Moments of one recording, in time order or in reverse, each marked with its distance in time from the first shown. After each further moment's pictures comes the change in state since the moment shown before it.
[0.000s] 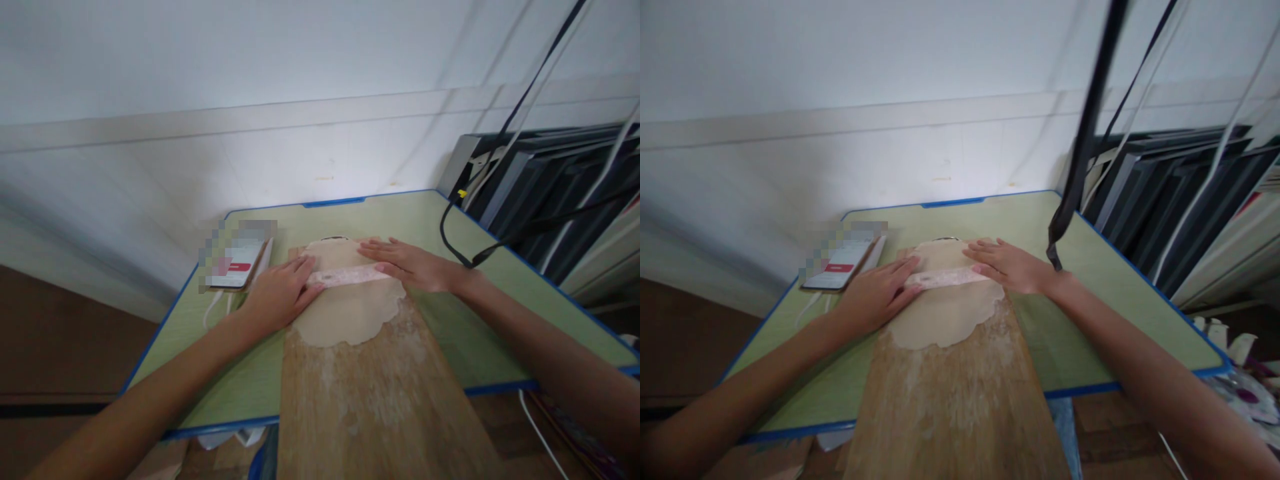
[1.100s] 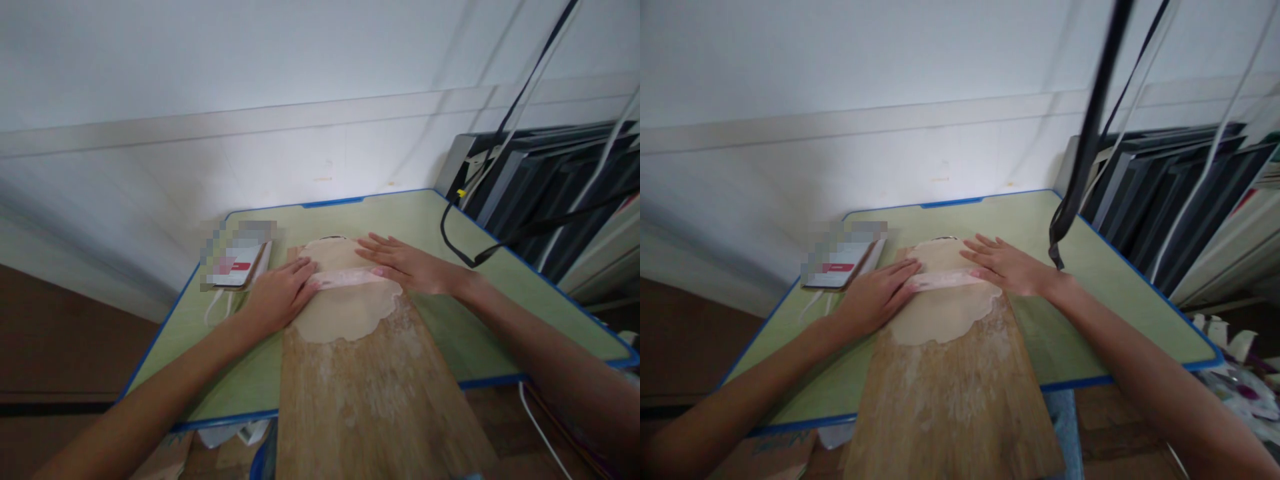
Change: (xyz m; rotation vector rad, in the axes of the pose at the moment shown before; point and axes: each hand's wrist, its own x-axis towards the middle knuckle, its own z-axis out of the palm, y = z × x) left_hand -0.004 0.001 0.001 -0.080 0.024 0.037; right_hand -0.004 -0.002 0.001 -0.012 0.000 -0.028
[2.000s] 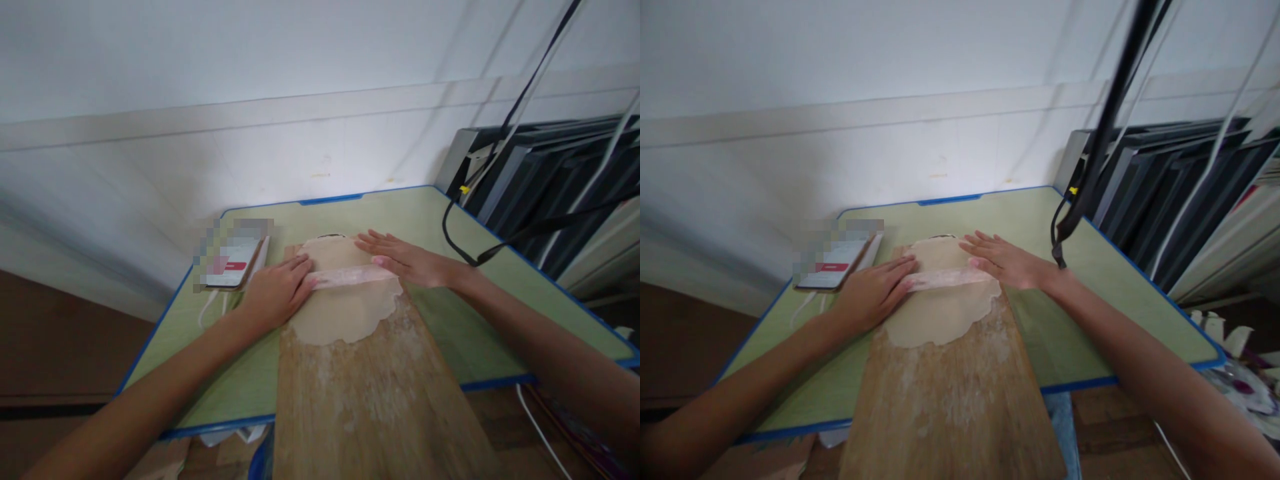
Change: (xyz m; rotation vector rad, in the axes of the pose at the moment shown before) left_hand 0.005 -0.004 0.004 0.052 0.041 0.025; right_hand 0.005 0.009 0.003 0.099 -0.009 0.051
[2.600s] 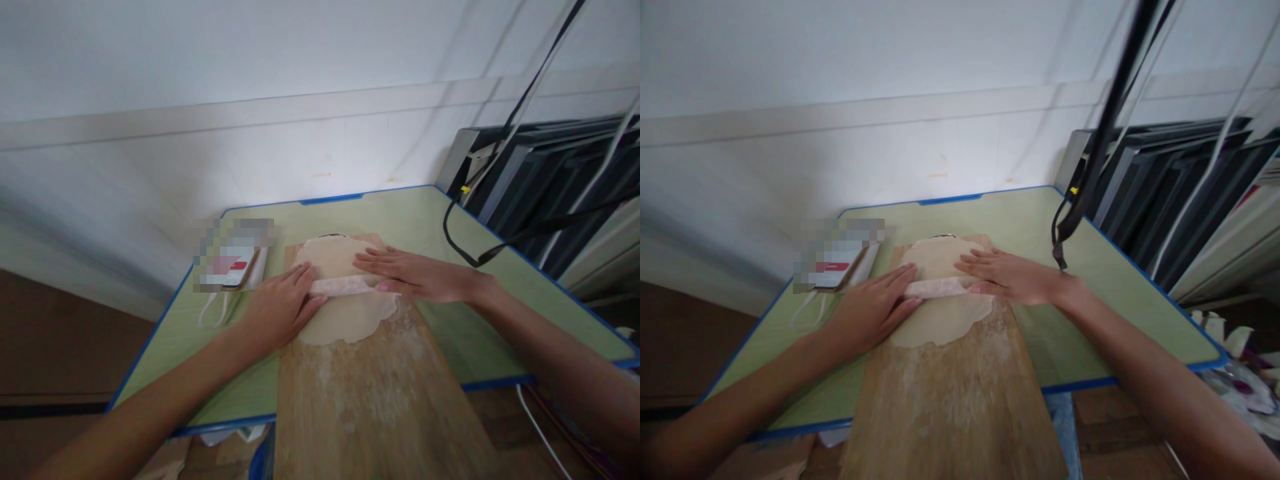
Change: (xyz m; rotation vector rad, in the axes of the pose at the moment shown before) left_hand -0.016 0.019 -0.007 -0.002 -0.040 0.009; right_hand -0.014 -0.023 -0.005 -0.018 -0.146 -0.125
